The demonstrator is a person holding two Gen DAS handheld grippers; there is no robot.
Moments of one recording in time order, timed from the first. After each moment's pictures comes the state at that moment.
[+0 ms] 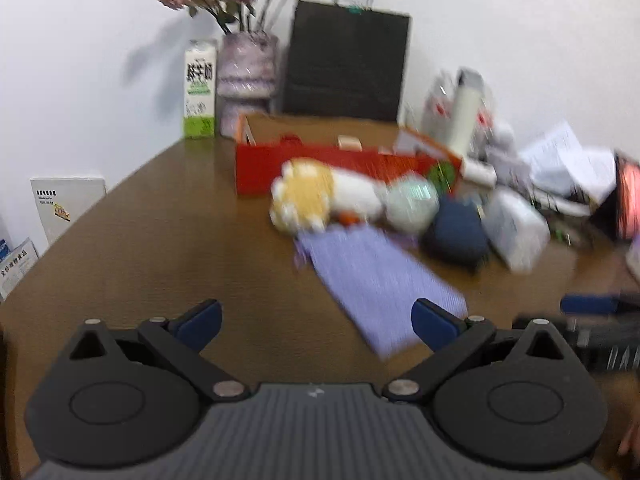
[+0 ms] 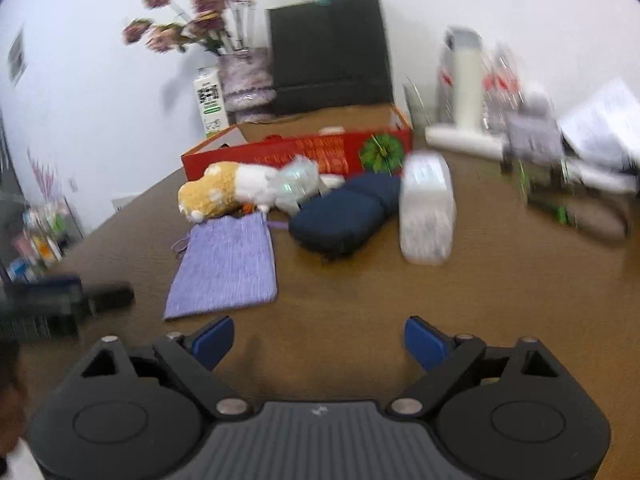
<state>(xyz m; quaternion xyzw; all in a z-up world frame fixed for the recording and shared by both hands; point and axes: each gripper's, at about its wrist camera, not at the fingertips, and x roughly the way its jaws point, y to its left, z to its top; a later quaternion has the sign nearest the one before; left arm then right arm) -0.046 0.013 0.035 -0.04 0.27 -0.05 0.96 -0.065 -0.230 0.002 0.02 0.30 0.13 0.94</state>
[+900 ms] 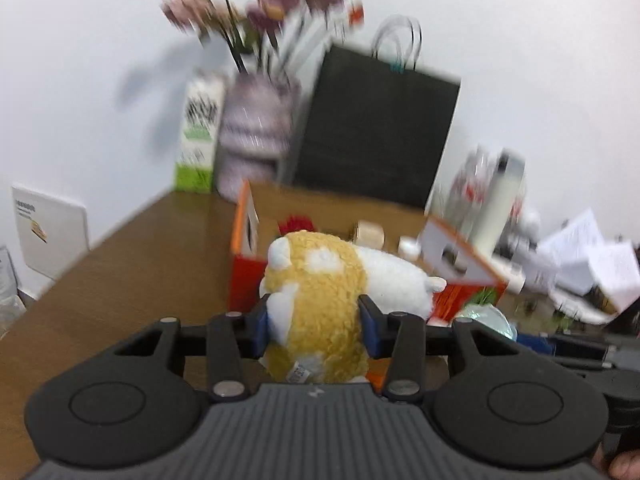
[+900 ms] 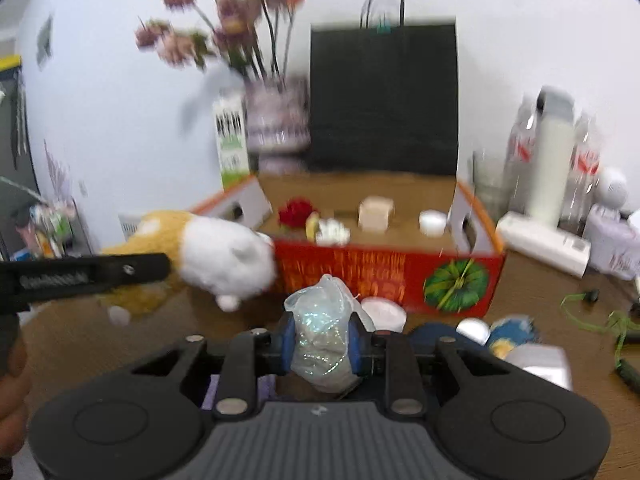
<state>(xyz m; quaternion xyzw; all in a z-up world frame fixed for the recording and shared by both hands) 0.061 0.047 0.071 -0.11 0.21 -0.04 0.97 0.073 -0.181 0.035 -0.01 0.25 0.17 0.95</state>
